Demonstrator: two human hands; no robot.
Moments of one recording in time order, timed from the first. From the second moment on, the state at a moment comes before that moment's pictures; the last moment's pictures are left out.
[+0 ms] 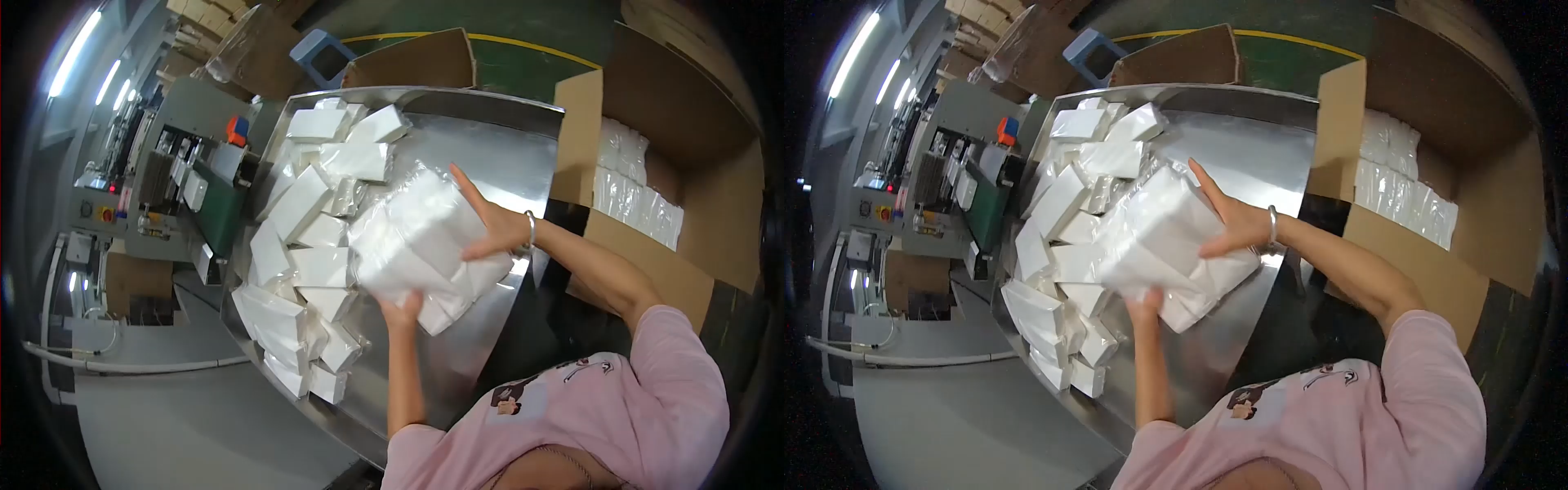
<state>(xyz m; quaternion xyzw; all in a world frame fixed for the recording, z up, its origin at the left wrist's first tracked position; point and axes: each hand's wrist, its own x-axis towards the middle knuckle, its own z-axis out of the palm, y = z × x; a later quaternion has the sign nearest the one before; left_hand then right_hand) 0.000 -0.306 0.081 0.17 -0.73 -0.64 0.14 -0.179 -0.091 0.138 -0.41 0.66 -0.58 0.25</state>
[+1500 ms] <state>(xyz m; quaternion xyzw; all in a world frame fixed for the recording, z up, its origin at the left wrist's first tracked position) -0.382 0.396 -0.145 -0.06 -0.96 -0.26 -0.02 -0.358 0.470 -0.140 0.50 0.83 -0.14 -0.19</state>
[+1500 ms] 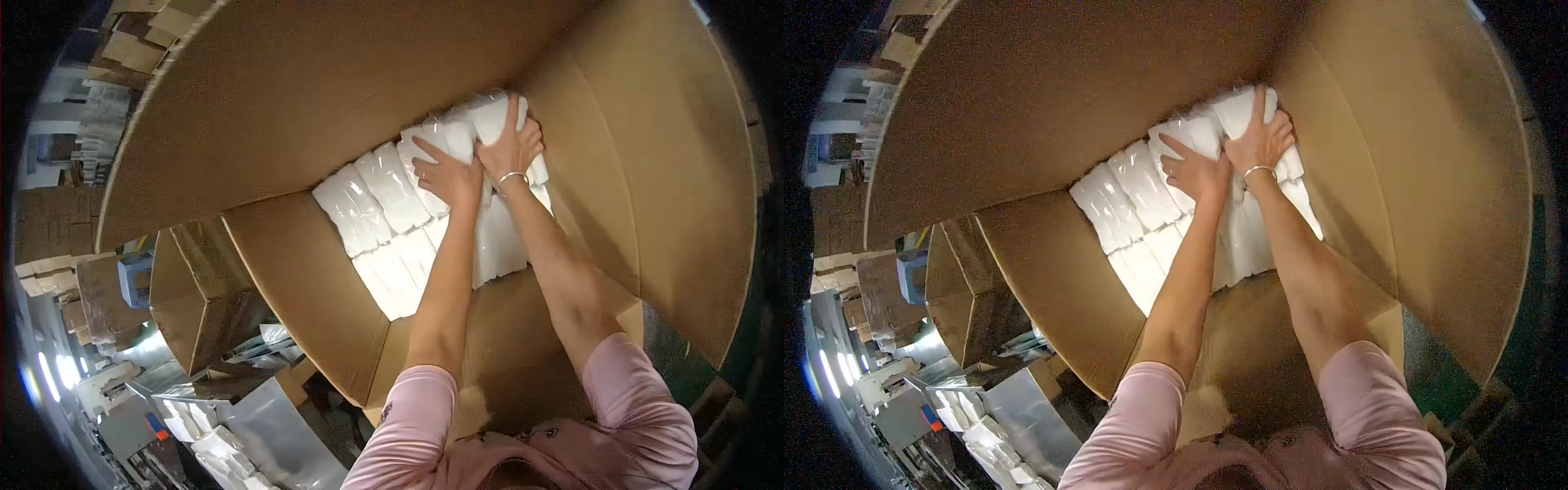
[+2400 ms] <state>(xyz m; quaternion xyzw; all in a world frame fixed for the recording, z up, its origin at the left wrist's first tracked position) -0.305 0.190 -0.033 -0.33 -0.87 -0.33 -0.17 -0.295 0.400 -0.022 0.13 0.85 -0.51 0.03</state>
